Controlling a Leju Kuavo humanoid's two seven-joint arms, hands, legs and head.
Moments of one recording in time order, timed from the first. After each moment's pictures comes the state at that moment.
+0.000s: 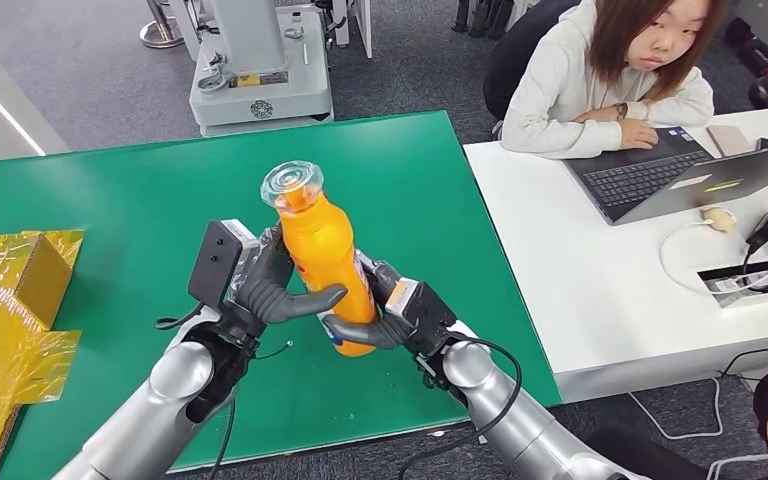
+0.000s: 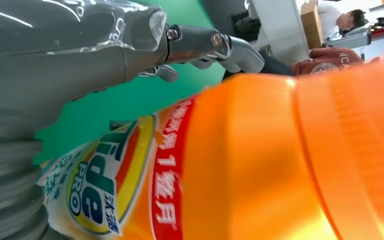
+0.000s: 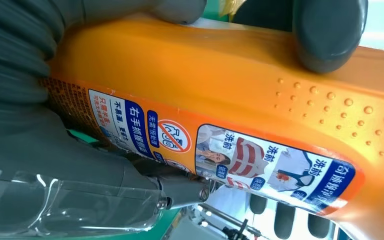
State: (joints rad) left arm -0.64 -0.05 -0.33 -0.93 -0.07 0.03 -0.43; right arm -0.37 -0.02 0.56 -1.21 0.03 0.07 -0.42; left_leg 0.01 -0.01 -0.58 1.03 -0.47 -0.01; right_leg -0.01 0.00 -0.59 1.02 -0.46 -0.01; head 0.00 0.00
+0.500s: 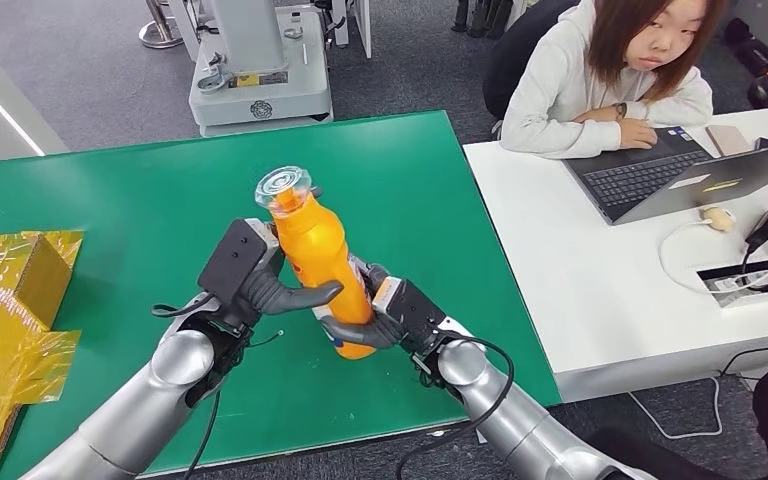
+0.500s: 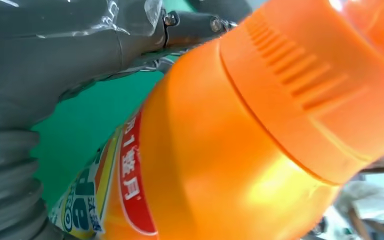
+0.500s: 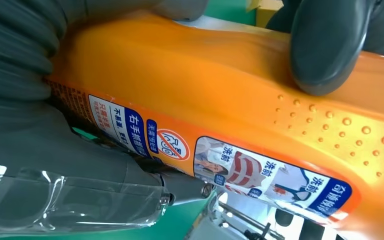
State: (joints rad) left arm -0.71 -0.02 -0.38 -0.84 -0.13 0.06 -0.42; right arm -0.39 -0.01 0.57 -1.15 0.06 0.07 -0.38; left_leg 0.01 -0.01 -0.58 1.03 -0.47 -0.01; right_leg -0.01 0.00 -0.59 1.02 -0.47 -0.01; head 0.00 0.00
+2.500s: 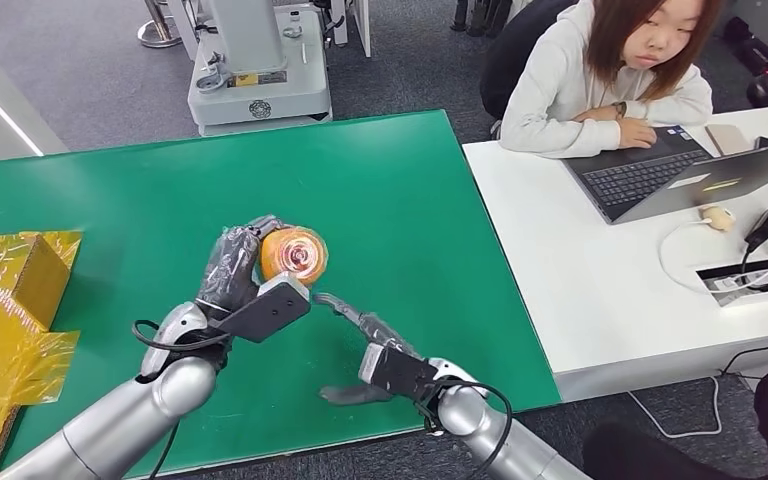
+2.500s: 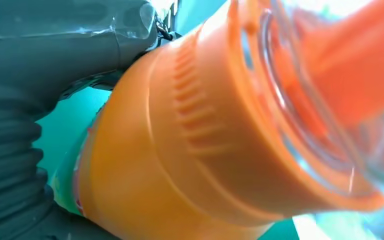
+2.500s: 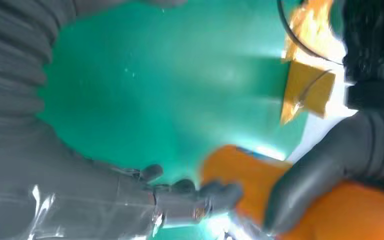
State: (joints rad) left arm -0.75 0.09 -0.55 -0.86 -0.69 0.42 -0.35; right arm -0.26 -0.05 0.63 -1.22 0.20 -0.02 -0.39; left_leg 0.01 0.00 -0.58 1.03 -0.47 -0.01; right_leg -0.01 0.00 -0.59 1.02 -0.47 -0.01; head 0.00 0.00
